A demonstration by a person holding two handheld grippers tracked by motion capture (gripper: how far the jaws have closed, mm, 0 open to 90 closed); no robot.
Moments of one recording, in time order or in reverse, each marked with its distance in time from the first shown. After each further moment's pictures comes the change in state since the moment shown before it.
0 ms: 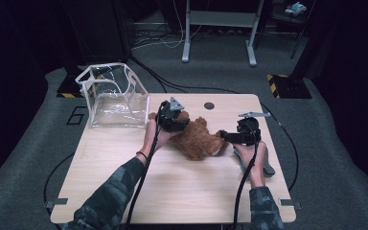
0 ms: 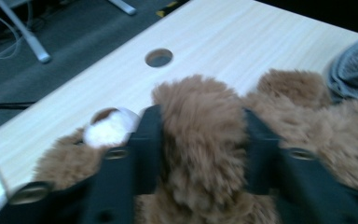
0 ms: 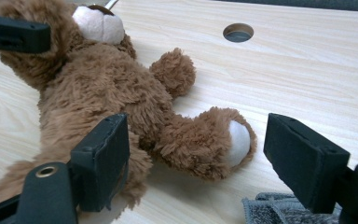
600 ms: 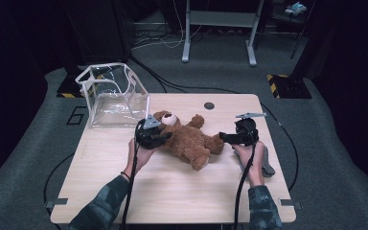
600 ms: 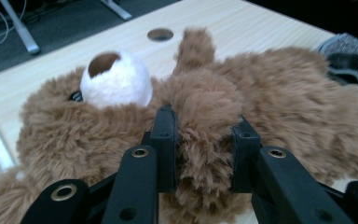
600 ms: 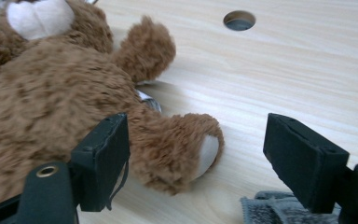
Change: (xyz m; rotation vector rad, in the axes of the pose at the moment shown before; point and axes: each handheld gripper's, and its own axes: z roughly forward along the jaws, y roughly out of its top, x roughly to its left) left arm 0.014 -0.087 -0.034 -0.097 -0.045 -0.130; right arm -0.002 -0.003 0.013 0.041 -0.010 -0.028
